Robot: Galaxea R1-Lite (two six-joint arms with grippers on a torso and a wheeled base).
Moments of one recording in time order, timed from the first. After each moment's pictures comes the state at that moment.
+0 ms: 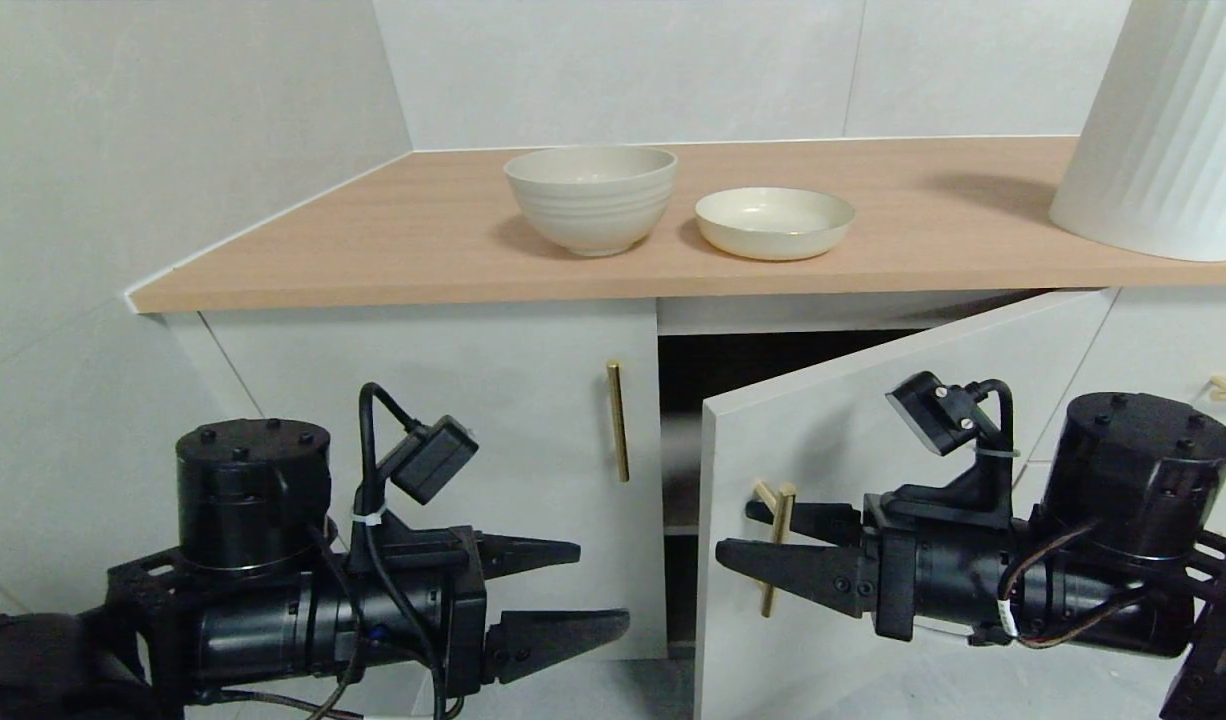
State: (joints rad) left arm -0.48 1.62 -0.46 -0.78 -0.72 -0.23; right arm 0.68 1.70 -0.50 -1.11 0.59 0.51
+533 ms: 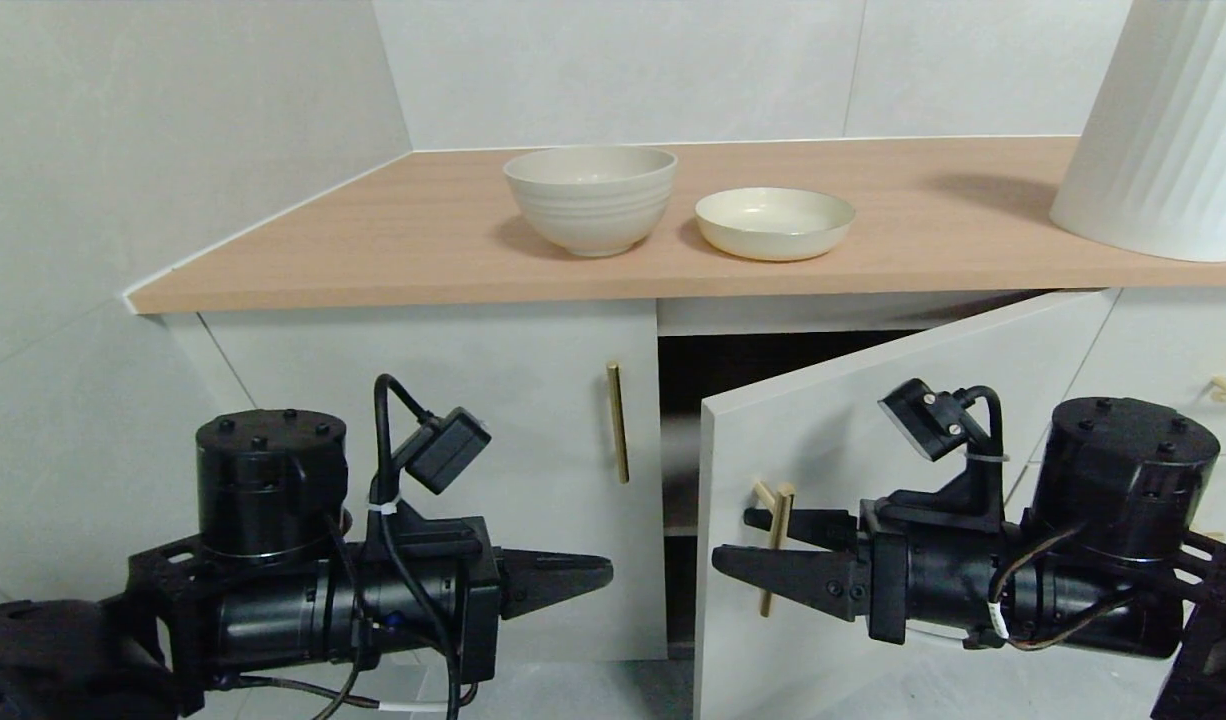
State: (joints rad) left arm -0.49 1.65 -0.49 -0.78 -0.72 -0.23; right arm 0.68 1.72 -0.50 -1.10 0.59 0.51
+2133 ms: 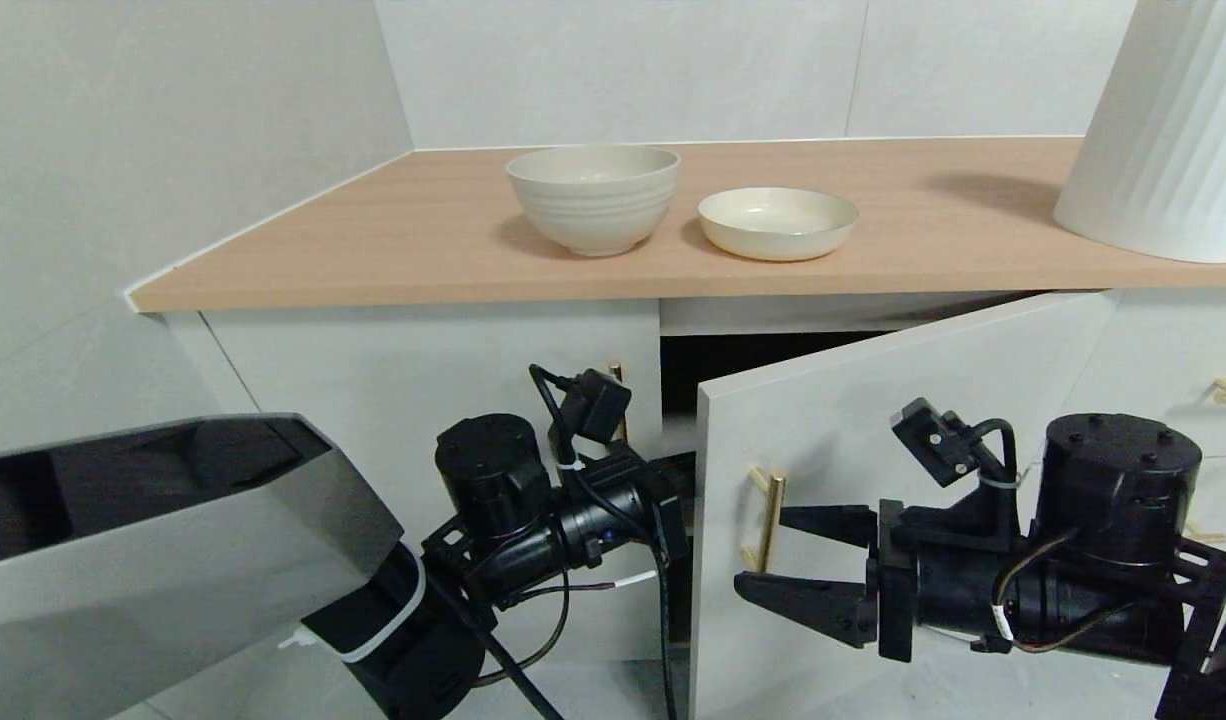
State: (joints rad) left arm -0.65 2.18 -0.75 -1.50 -0.47 -0.30; right arm 0.60 1.72 -0.45 -1.10 0.55 0.24
